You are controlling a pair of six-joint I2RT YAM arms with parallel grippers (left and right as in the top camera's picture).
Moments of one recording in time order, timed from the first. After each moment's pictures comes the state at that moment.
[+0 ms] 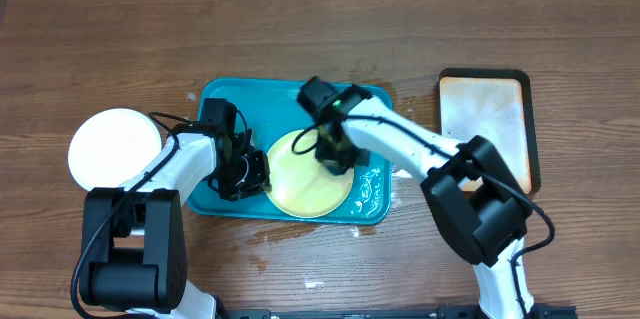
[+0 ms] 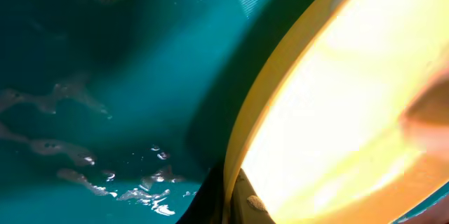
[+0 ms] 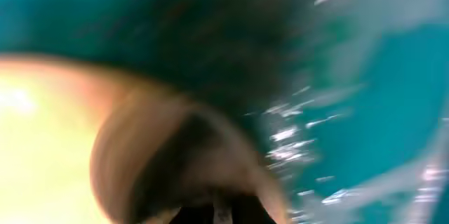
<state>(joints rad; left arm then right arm) -0.07 1.74 0.91 -0.75 0.39 -0.30 0.69 2.14 1.58 -0.98 0.01 0.86</state>
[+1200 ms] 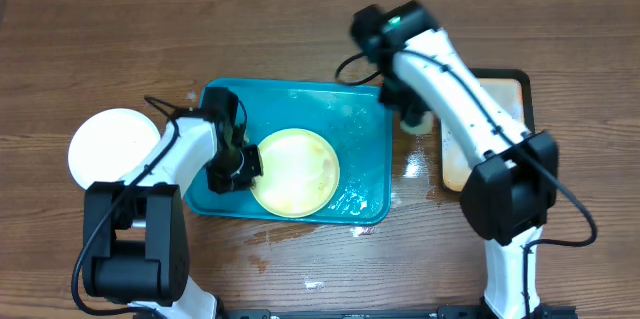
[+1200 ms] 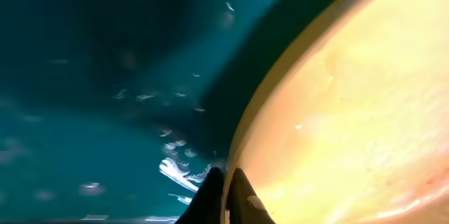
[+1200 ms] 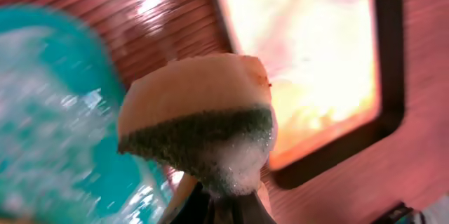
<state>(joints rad) -0.08 1.77 1.06 -0.93 0.18 -0.32 0.45 2.15 2.06 -1.63 0.36 0.85</state>
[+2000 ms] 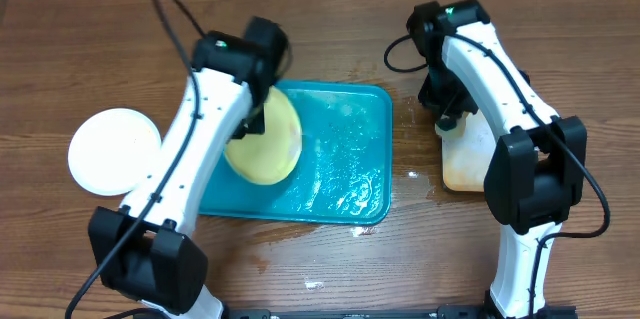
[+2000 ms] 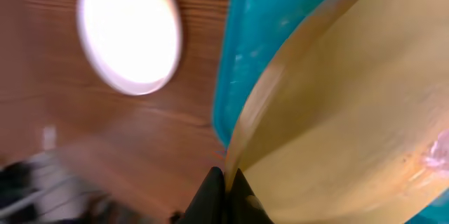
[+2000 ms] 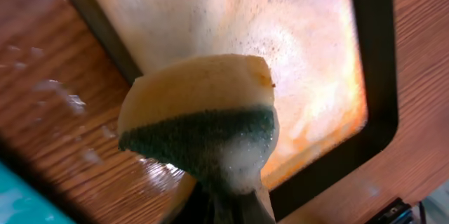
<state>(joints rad) -0.35 1.77 1.68 -1.55 -0.50 -0.47 0.27 2.15 1.88 -1.51 0.31 0.78</state>
